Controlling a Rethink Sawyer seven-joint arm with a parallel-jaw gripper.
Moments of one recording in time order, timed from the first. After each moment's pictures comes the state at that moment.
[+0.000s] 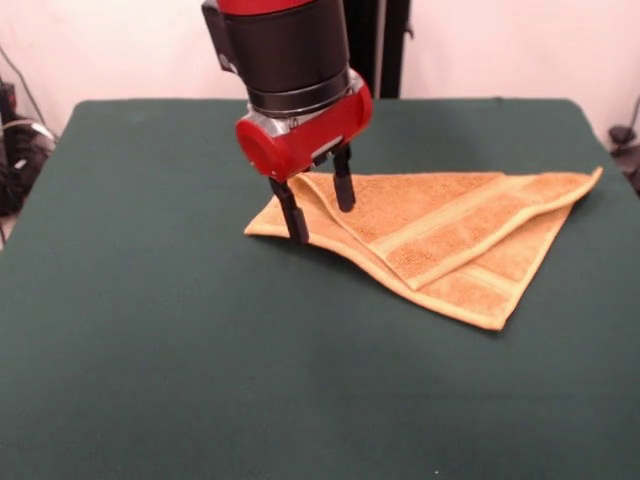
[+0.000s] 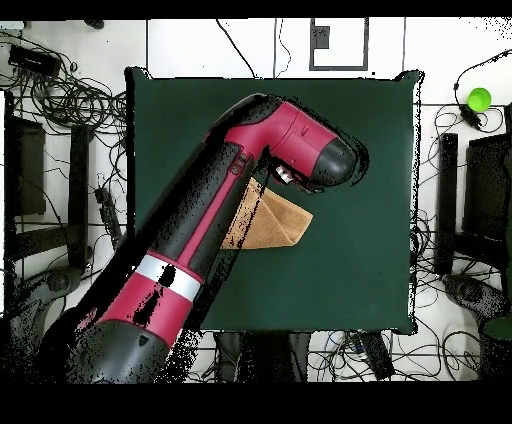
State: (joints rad) arm 0.25 0.12 -1.05 0.75 -1.66 -1.18 3.59
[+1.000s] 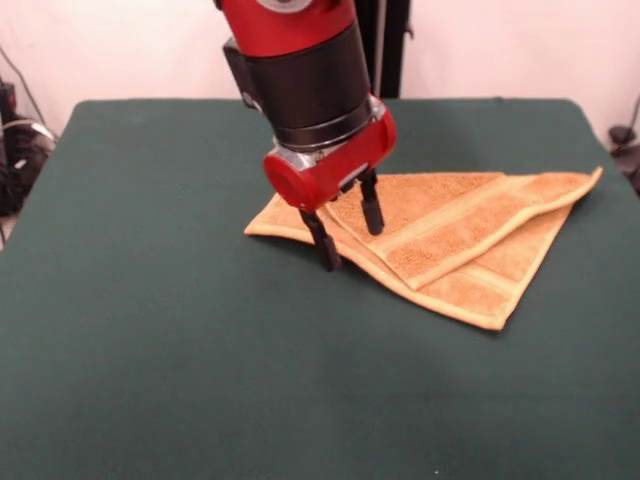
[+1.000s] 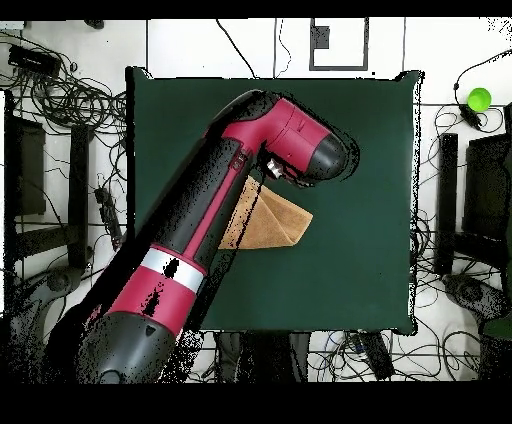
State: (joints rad) arm 0.24 0.15 -1.05 0.70 -1.59 -1.20 3.59
